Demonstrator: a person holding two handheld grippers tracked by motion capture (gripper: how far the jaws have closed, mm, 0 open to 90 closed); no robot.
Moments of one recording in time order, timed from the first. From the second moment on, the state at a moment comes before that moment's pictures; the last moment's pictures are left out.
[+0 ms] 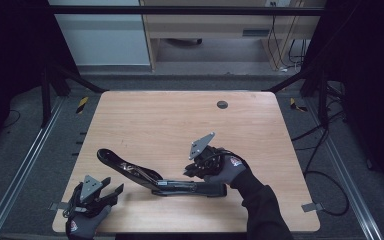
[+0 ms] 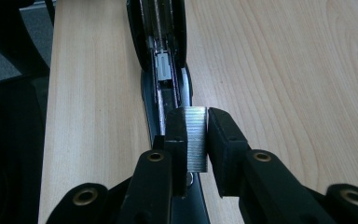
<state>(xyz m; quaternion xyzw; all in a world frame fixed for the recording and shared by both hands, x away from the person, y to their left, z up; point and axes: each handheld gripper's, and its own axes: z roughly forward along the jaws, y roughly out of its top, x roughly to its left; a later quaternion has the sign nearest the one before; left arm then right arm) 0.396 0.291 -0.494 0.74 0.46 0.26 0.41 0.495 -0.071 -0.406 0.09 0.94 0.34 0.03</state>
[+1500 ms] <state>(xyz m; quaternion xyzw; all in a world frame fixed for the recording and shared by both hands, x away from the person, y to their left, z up) 0.396 0.291 -0.494 0.74 0.46 0.26 0.41 0.491 -0.063 -0.434 0.07 0.95 0.31 0.01</state>
